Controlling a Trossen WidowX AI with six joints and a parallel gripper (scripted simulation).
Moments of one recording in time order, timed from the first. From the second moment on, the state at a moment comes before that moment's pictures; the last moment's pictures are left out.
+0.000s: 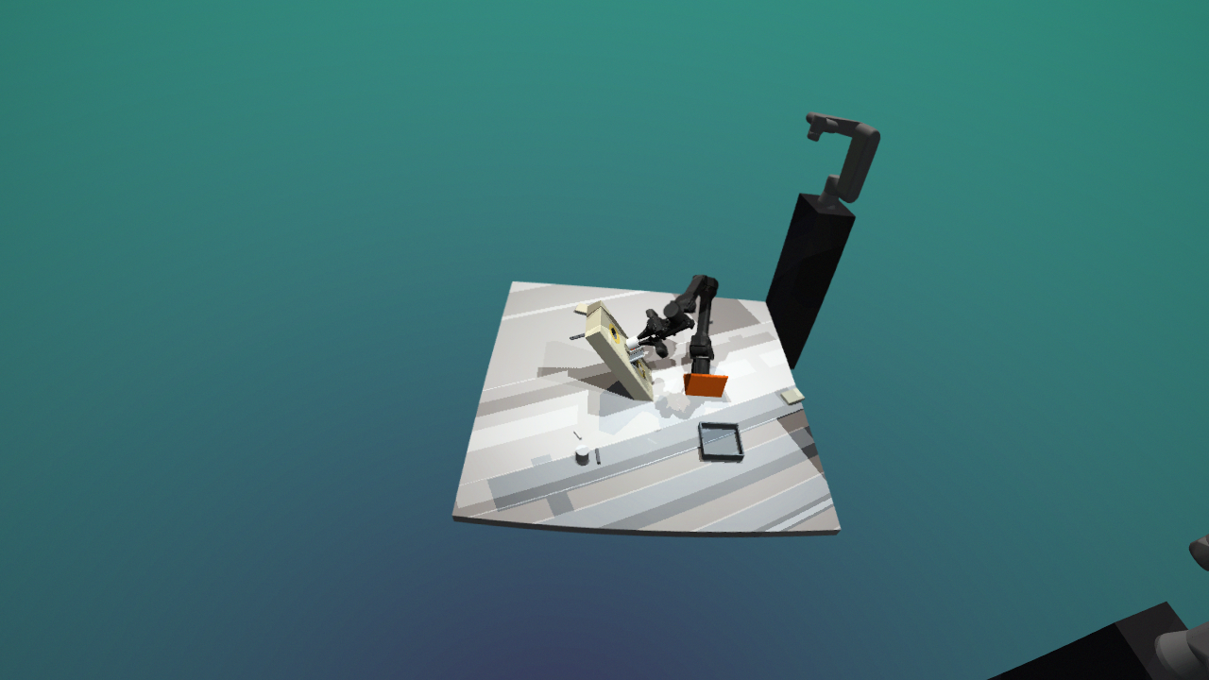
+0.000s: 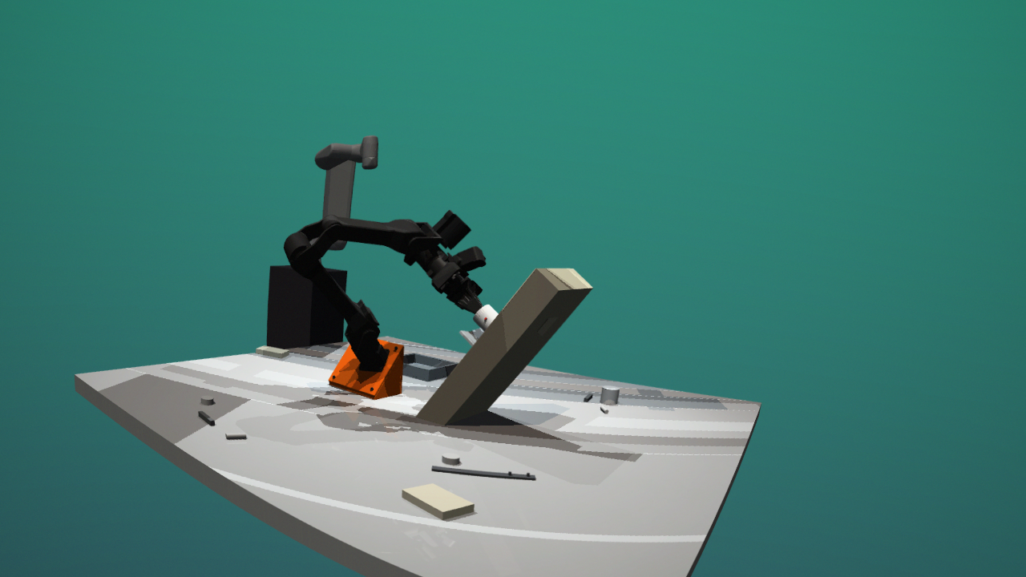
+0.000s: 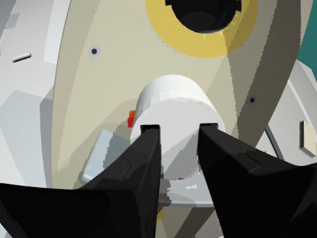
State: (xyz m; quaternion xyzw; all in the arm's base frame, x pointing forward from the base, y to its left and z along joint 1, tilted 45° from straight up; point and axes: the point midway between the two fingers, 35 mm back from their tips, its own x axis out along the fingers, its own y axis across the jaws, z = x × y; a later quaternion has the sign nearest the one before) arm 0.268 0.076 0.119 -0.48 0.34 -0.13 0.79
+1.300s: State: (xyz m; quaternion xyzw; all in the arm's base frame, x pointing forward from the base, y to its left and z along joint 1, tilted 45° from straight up) arm 0.313 0.157 0.209 -0.47 0.33 -0.13 0.81
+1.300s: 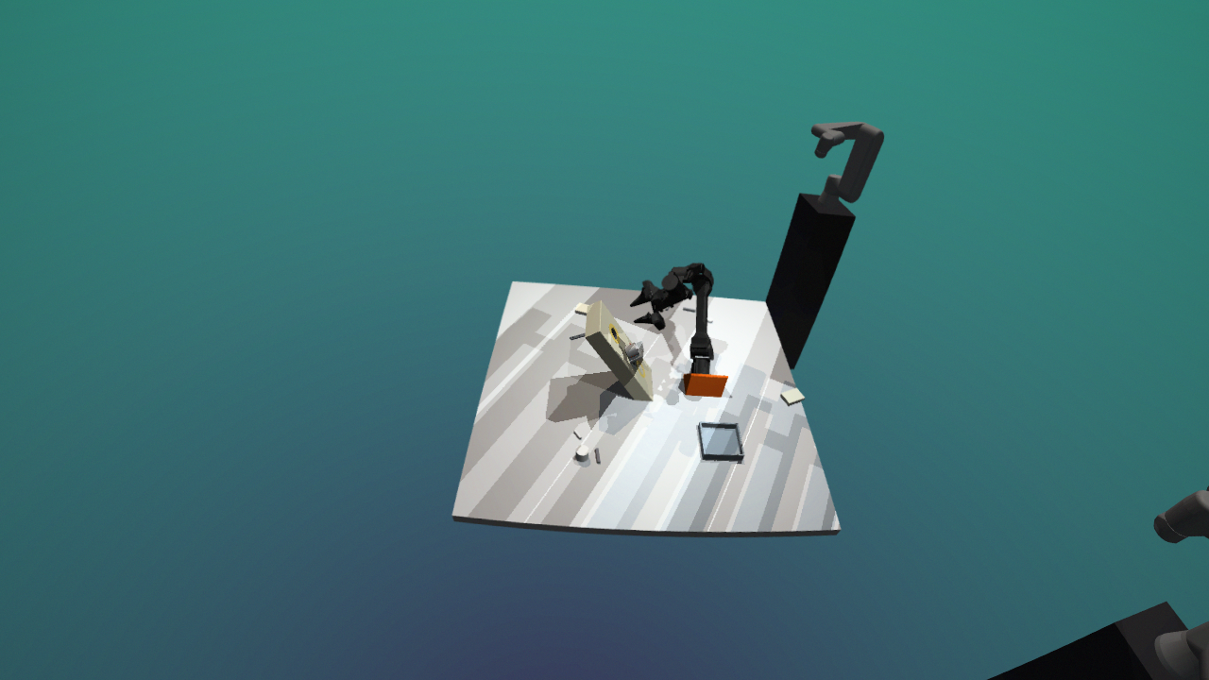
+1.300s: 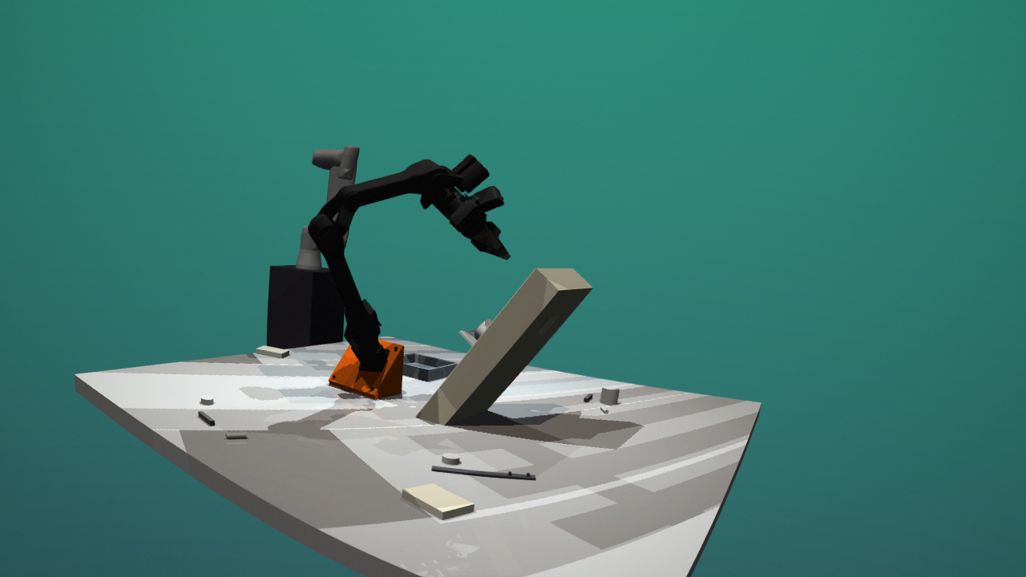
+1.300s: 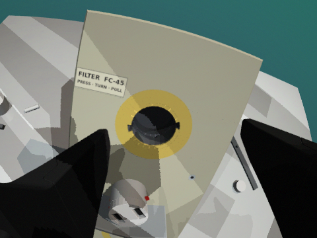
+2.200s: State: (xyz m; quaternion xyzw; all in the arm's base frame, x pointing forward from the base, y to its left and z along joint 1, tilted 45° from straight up) arm 0.268 0.085 0.125 -0.29 0.49 -0.26 0.78
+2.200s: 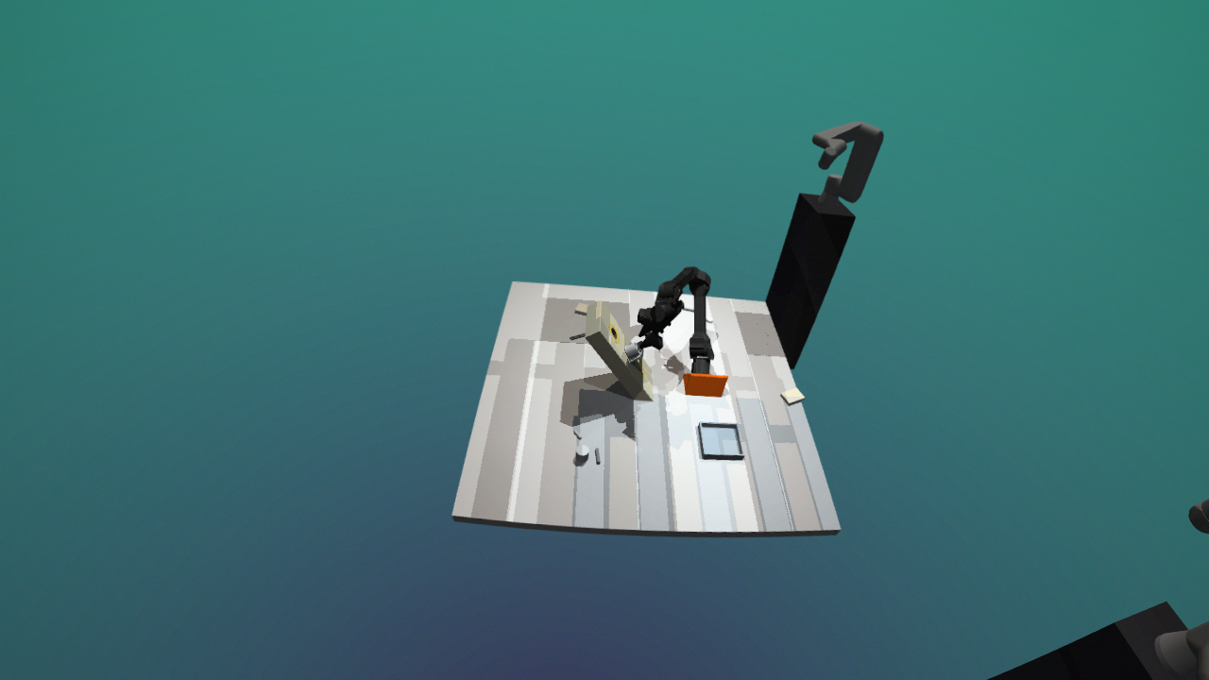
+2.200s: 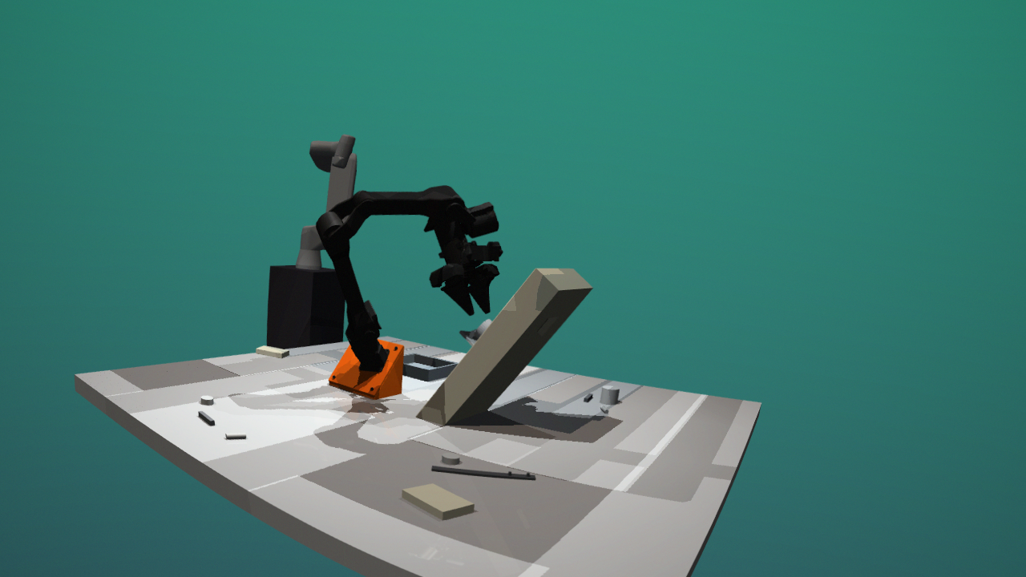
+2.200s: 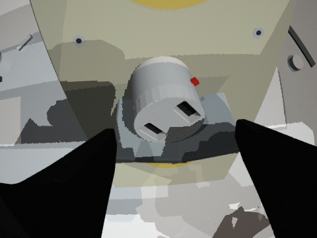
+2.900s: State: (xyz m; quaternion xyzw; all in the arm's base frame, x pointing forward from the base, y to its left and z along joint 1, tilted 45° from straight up) arm 0.281 0.062 0.104 -0.28 0.49 -0.26 0.78
